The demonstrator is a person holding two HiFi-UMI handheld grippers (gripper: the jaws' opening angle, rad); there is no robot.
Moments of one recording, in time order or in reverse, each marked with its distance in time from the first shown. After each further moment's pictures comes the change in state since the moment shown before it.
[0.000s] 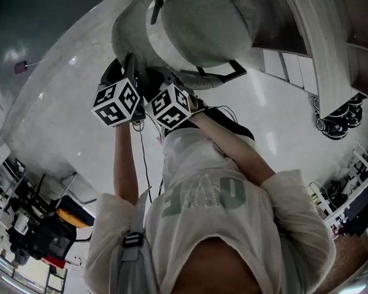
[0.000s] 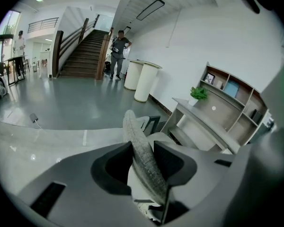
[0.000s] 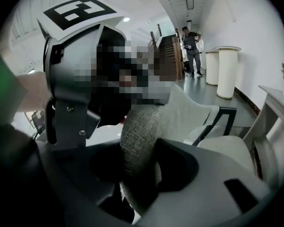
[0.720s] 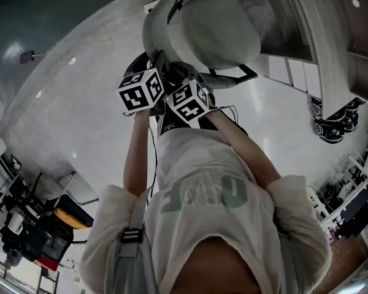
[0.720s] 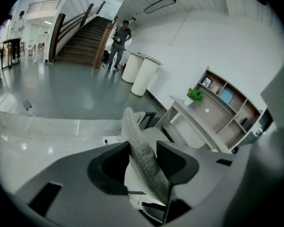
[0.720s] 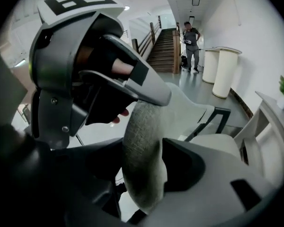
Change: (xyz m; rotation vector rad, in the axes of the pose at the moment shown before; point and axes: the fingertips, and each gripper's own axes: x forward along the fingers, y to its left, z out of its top) left arm -0.008 0.015 -0.012 -0.078 0.089 -0.121; right arm 0.012 0.011 0.001 -0.020 0.109 -0.107
